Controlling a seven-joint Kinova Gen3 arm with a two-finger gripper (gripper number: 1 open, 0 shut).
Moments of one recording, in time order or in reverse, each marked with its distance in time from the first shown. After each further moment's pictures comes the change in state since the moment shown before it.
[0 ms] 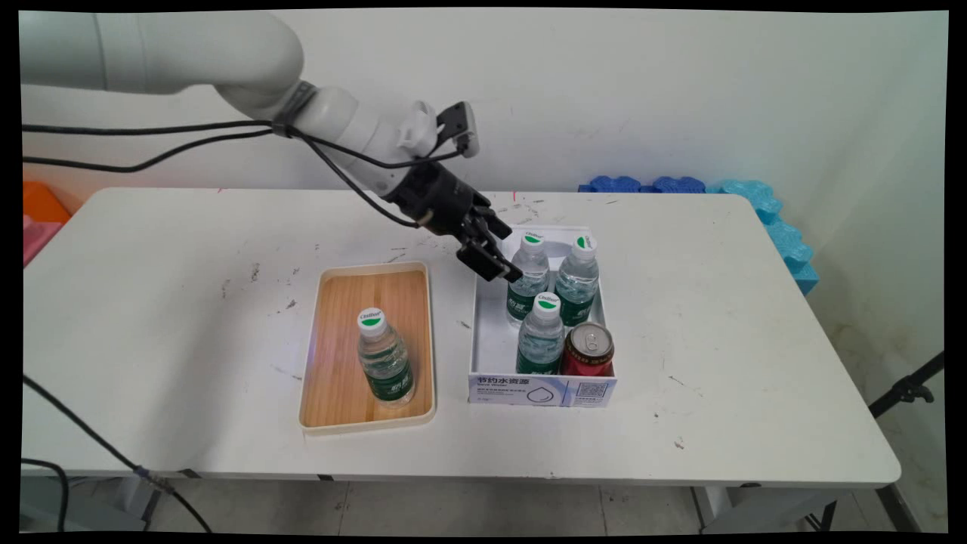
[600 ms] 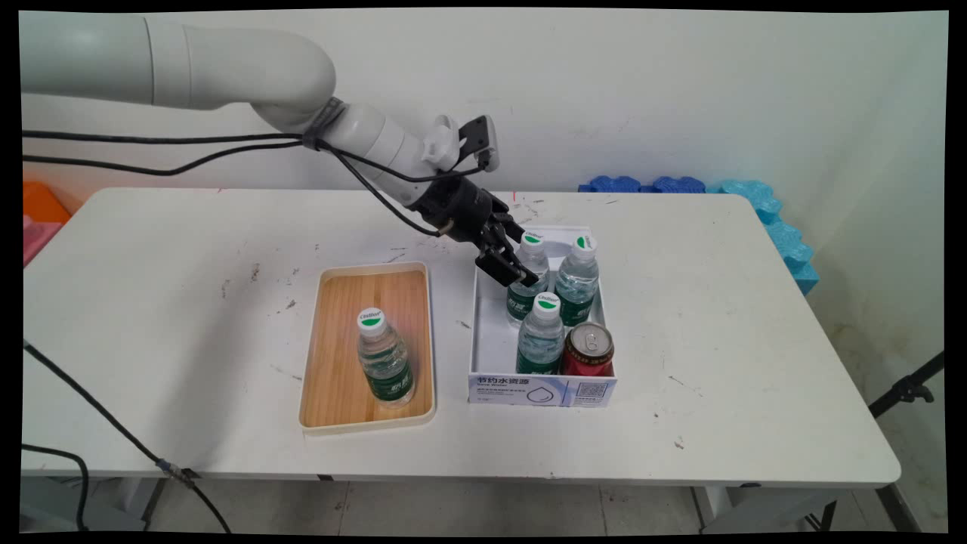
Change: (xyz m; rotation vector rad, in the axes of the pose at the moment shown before) arm 0.002 -0.010 0.032 0.000 0.012 0.049
